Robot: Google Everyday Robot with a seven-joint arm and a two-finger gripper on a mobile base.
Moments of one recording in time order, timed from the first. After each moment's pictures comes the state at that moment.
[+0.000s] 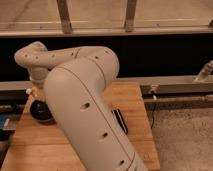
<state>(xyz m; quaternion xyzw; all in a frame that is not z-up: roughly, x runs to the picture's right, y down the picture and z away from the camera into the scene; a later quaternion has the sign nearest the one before) -0.322 0.025 0.789 -0.34 -0.01 0.13 0.93</state>
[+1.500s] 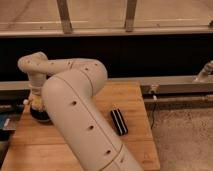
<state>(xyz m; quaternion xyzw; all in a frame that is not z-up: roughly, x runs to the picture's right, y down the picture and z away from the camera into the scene) -0.355 0.078 0.824 -0.43 -0.04 0.07 0.90</state>
